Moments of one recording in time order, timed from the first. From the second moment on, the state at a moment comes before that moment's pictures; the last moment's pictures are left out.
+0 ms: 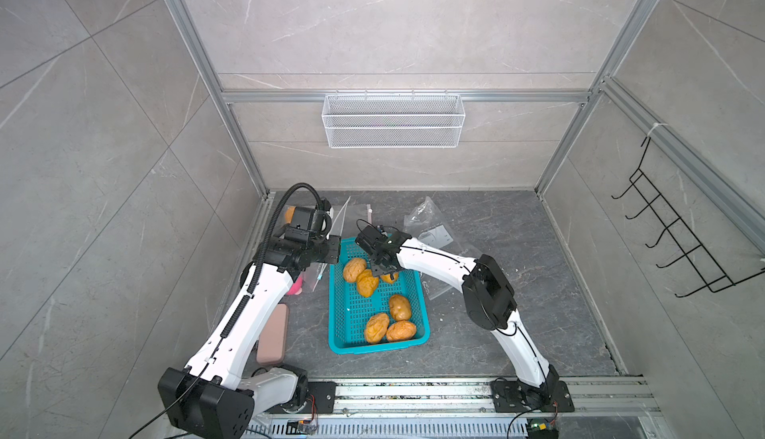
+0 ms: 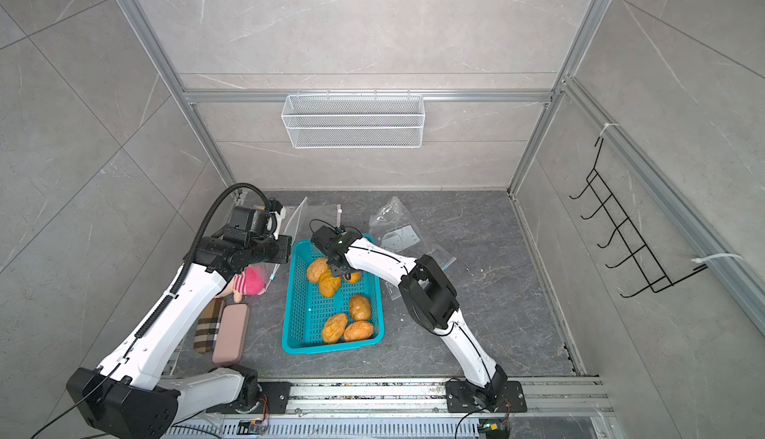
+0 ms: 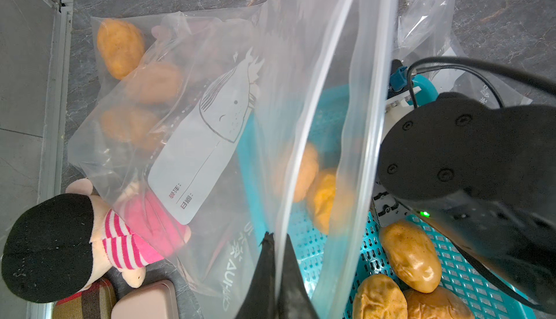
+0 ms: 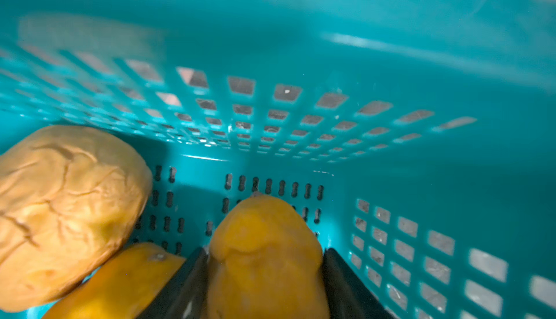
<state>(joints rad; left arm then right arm) -0.33 1.21 1.25 -0.90 -0.05 -0.13 0.89 2.32 1.98 -0.90 0.29 0.57</state>
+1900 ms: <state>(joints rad) -0.34 1.21 1.25 -0.90 0.12 -0.13 0.86 1.76 1.46 0.15 -0.12 0.71</state>
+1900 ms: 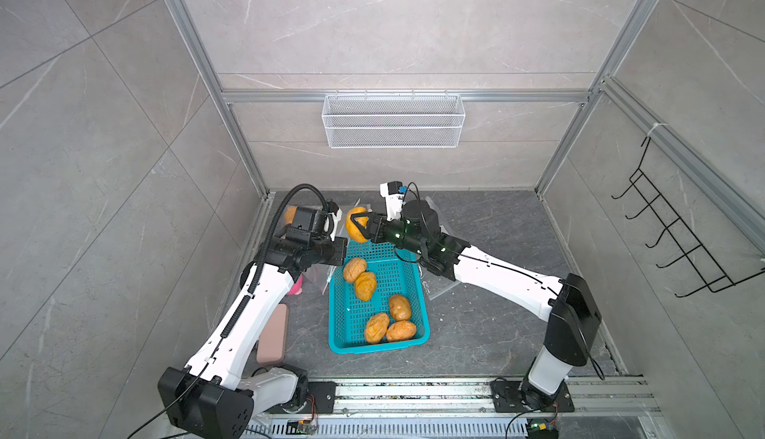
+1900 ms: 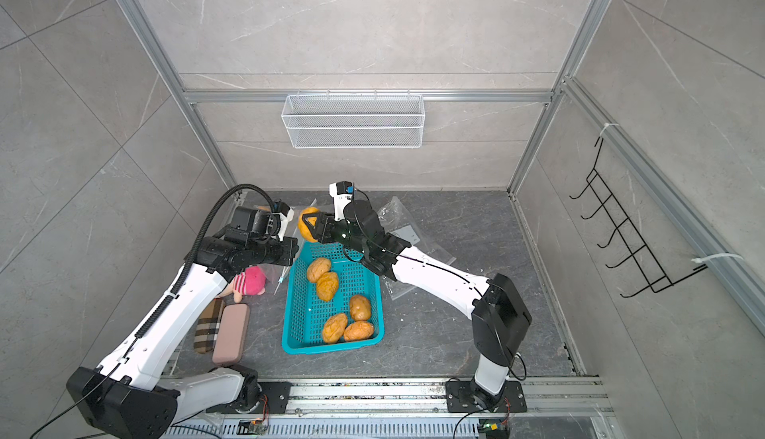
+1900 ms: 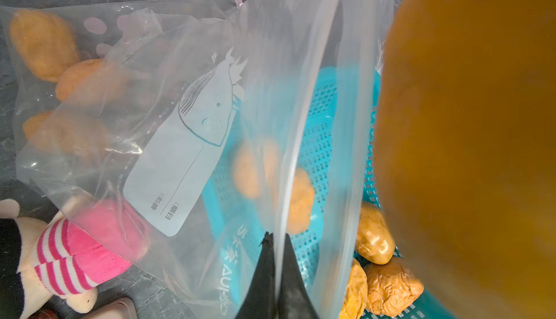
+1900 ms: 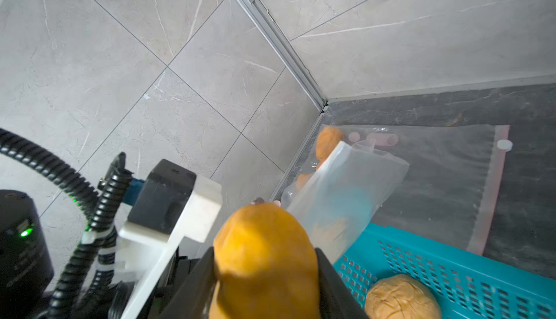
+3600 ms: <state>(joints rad) -0.34 1.21 1.25 -0.88 0.13 -0.14 0.90 1.90 1.73 -0.30 -0.02 0.81</state>
